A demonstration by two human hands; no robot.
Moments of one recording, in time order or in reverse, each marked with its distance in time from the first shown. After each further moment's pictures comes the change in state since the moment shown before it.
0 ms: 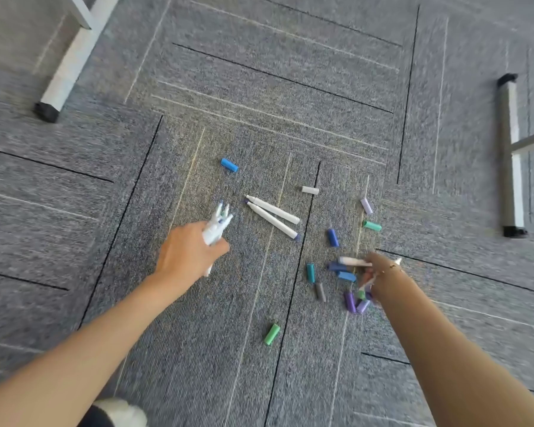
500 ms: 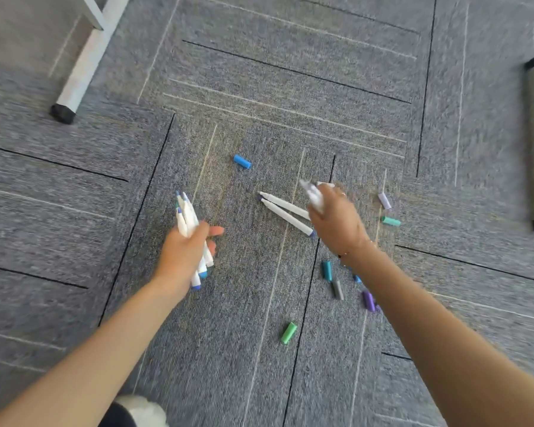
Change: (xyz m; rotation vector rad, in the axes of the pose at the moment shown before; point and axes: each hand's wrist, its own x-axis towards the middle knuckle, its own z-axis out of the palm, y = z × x) left_hand -0.001 -0.015 -0.007 -0.856 0.076 -0.385; right_hand -0.094 -0.027 0.094 -0.907 -0.047 -1.258
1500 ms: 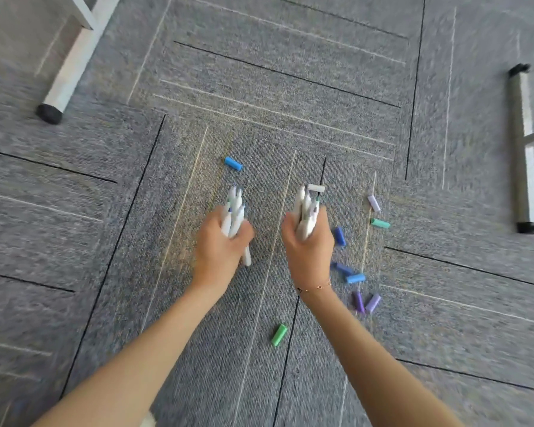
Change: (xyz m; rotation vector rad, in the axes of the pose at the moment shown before) left_hand -0.015 -0.004 0.055 0.373 0.080 0.529; right_hand -0.045 -0.024 0.040 0.660 0.405 0.017
